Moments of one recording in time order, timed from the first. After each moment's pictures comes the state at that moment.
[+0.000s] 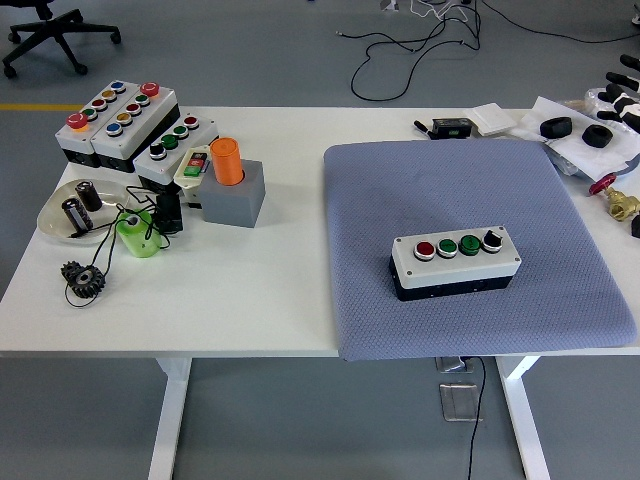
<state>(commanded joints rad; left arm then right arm) -0.09 0.10 -0.25 -0.20 0.17 0.34 0.05 0.49 -0.69 1.10 1.34 -0.51 -0.23 0.10</state>
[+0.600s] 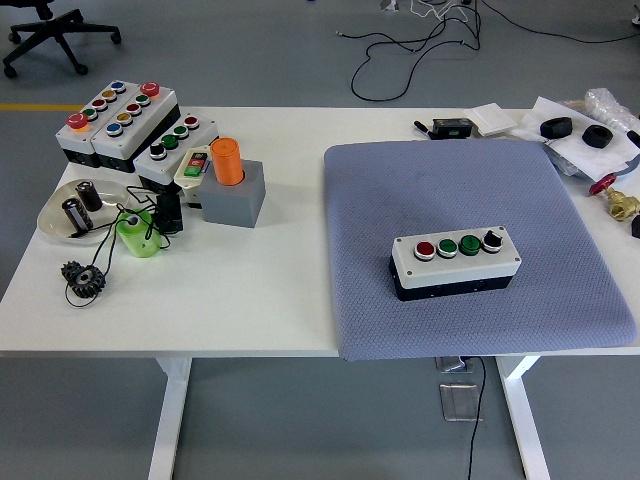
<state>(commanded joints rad) -0.09 0.11 -0.22 -0.20 0.16 0.34 0.04 0.42 -0.66 1.14 1.28 0.04 -0.25 0.12</state>
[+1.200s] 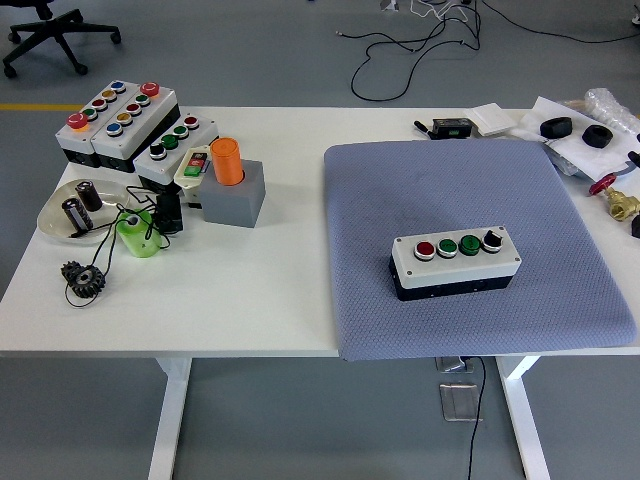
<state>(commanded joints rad) -0.09 0.11 -0.19 -0.20 0.15 0.34 0.04 0.38 -0.66 1.18 1.28 -0.01 -0.21 0.07</state>
